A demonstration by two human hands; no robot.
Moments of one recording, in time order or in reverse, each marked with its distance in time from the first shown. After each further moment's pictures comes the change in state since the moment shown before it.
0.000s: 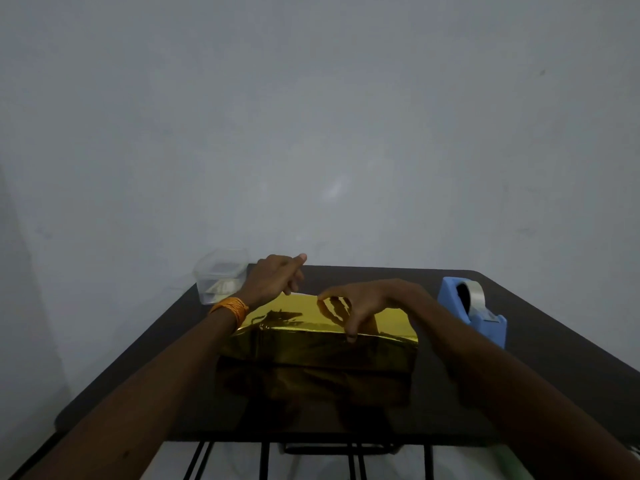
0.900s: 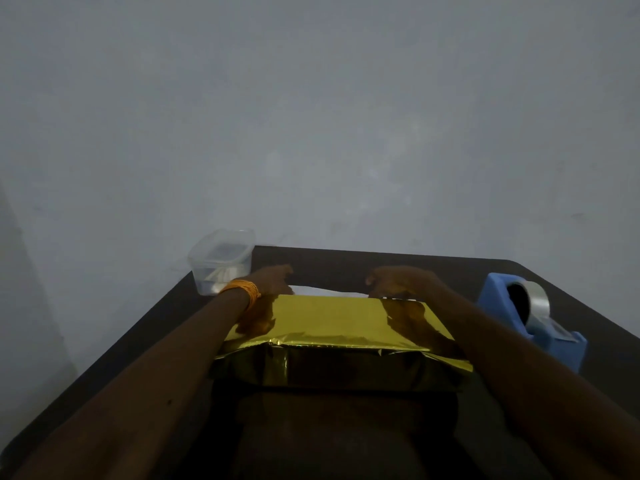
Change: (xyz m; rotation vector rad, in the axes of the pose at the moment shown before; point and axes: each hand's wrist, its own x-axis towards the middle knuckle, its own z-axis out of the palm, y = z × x) left_hand 0.086 -0.111 0.020 0.497 -0.511 -0.276; right_hand 0.114 0.091 -0.019 -0.063 0.114 0.251
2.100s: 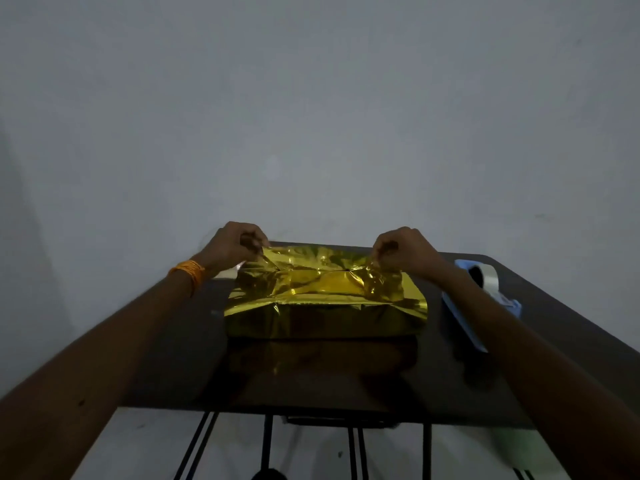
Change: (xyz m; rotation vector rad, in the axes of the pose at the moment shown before) left_hand -0.124 -0.013 -0.052 -0.449 0.454 0.348; right_hand -0.122 0.010 -0.011 0.204 0.674 -0.417
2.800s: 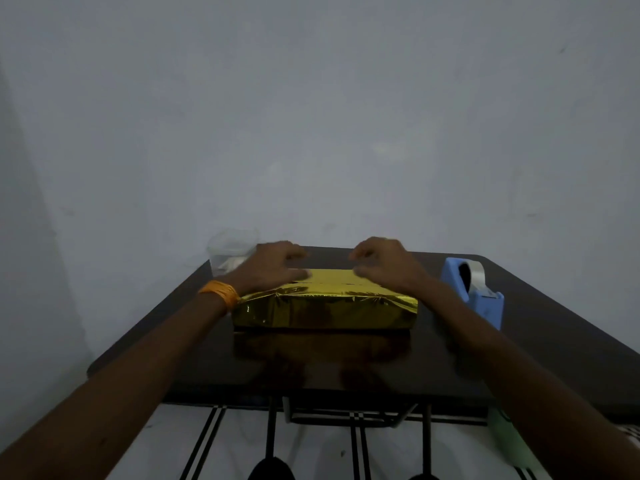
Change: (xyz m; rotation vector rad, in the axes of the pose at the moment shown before) left_hand -0.038 0.066 0.052 0.299 -0.149 0.084; right_hand -0.040 -0.059 0.010 0.034 0.022 0.039
